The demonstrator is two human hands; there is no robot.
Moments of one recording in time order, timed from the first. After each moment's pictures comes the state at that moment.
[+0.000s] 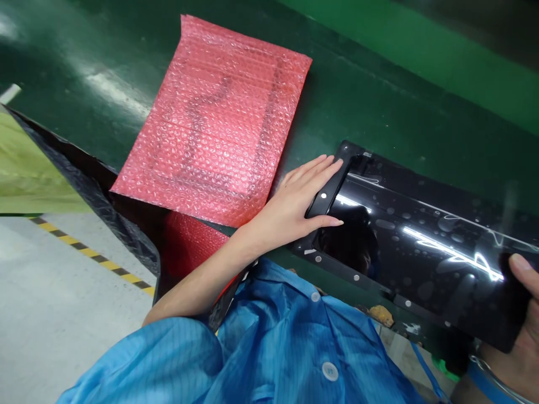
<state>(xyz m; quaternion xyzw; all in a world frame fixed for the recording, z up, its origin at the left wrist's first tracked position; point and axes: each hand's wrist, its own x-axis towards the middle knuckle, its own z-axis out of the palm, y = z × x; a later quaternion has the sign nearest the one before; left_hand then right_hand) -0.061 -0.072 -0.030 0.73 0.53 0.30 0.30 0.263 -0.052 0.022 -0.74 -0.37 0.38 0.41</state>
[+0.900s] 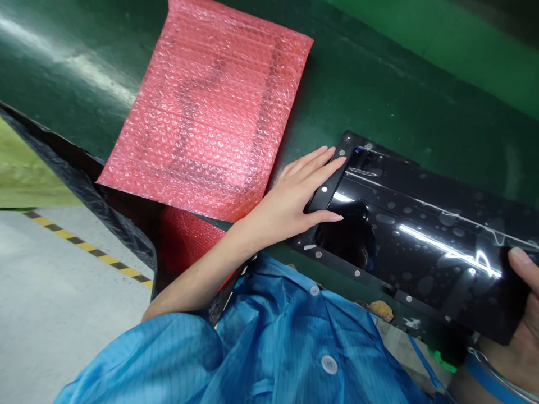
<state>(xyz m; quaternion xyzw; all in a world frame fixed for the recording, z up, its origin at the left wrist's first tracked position) -0.061 -0.072 -0.026 0.73 0.54 0.28 0.30 0.251 -0.050 0.027 -0.74 -0.36 0.38 0.42</state>
